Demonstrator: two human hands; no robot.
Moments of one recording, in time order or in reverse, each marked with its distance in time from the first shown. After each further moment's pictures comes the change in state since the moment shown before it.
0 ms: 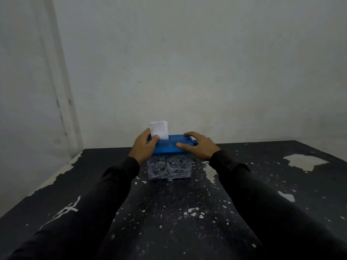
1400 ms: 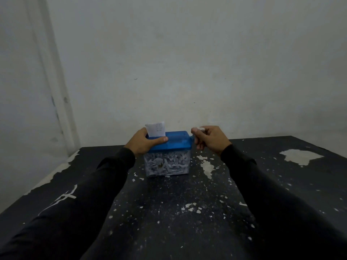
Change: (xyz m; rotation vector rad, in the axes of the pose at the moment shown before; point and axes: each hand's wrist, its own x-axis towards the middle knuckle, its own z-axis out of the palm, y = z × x) left_hand 0.009 0.006 -0.010 -0.053 -0.245 -0.107; right_hand -0.008 0.024 -0.028 0.498 0.052 -0.151
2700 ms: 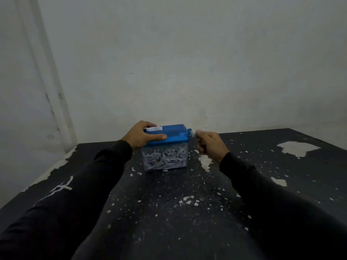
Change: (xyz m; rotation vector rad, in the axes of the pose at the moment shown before) left_hand -0.002 0.016 -0.001 0.167 -0.011 -0.037; right_hand -0.035 0.019 0.014 0.169 0.120 0.121
